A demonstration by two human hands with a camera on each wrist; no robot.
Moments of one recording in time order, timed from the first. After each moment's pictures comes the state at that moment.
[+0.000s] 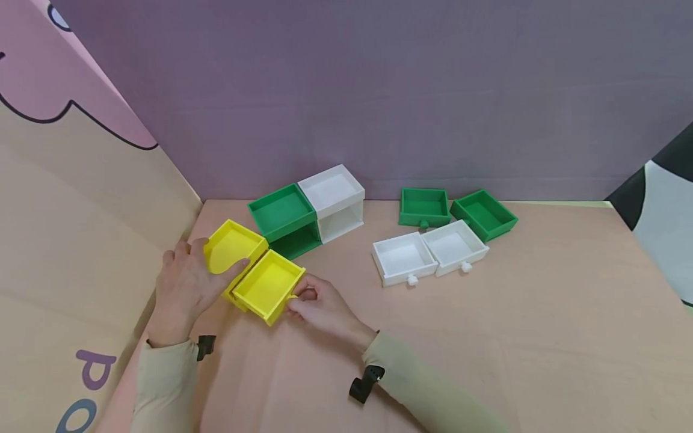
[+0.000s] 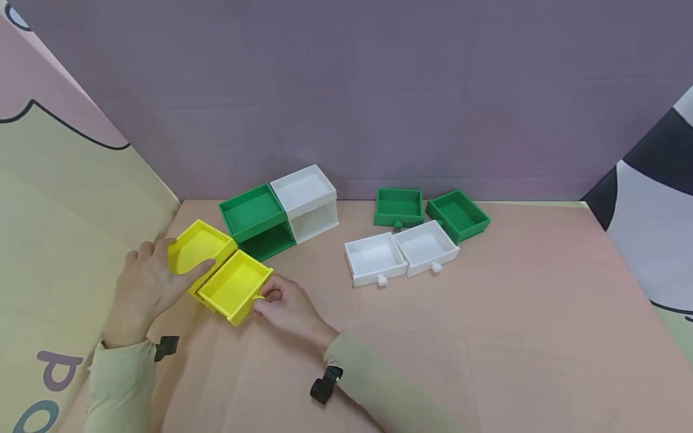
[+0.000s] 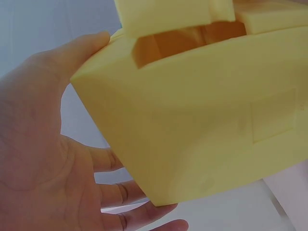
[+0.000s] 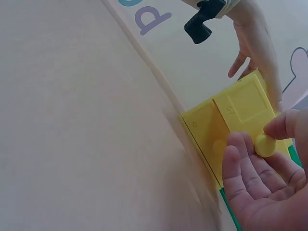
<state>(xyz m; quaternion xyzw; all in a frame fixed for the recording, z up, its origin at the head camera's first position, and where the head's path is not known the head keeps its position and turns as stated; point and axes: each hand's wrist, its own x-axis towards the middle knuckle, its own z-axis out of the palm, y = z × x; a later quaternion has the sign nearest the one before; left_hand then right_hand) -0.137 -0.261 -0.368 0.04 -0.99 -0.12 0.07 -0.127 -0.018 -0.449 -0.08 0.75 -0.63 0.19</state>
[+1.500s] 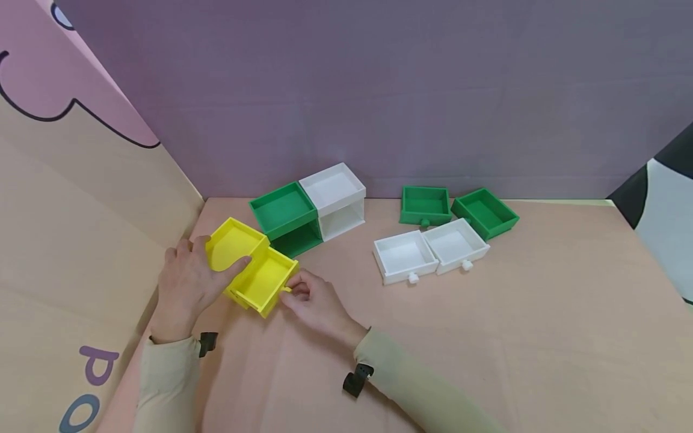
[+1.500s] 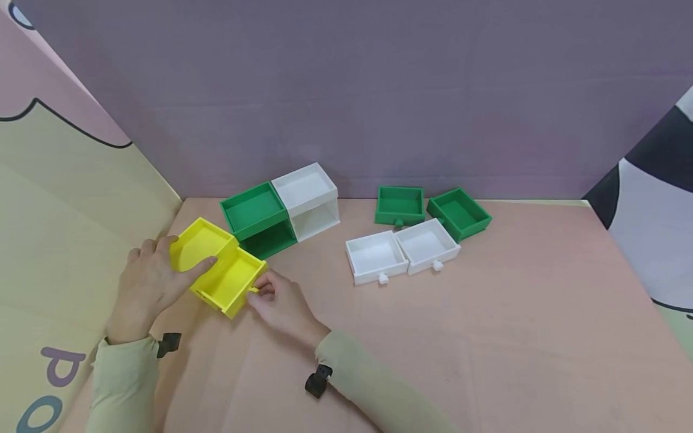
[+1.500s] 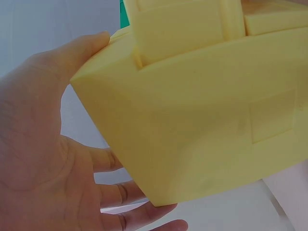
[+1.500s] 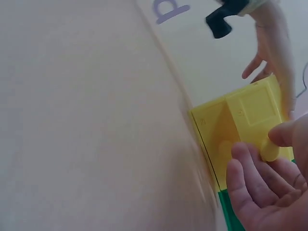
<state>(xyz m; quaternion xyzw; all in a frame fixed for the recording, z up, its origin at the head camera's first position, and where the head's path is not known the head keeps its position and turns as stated) -0.137 -0.263 -0.367 0.03 -0.99 -0.12 0.07 -0.127 -0.030 -0.453 -0.11 0.80 -0.58 0.13</state>
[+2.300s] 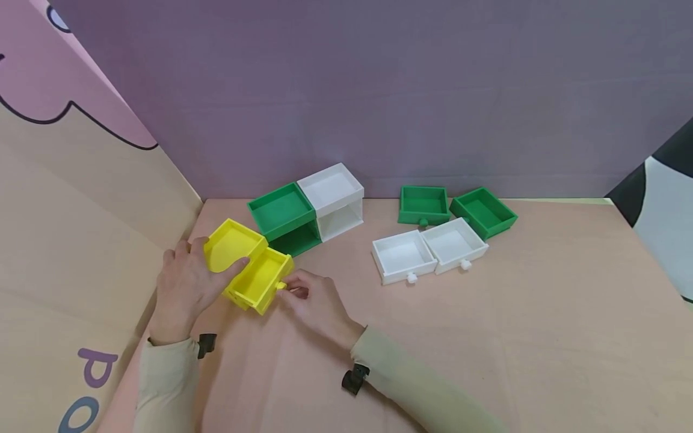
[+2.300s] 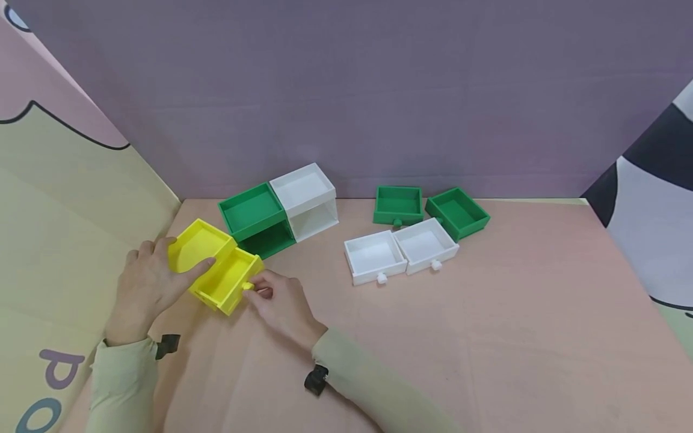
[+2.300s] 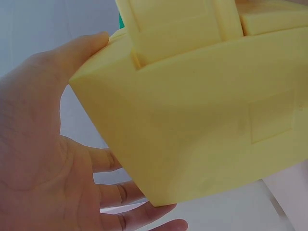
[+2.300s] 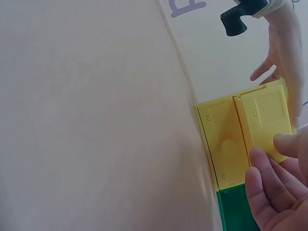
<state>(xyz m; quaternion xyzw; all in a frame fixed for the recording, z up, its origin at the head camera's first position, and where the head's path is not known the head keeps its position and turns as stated) -0.137 -0.263 -0.368 0.03 -0.99 -0.12 0.08 -0.129 -0.028 -0.451 -0.17 0.81 -0.56 0.04</state>
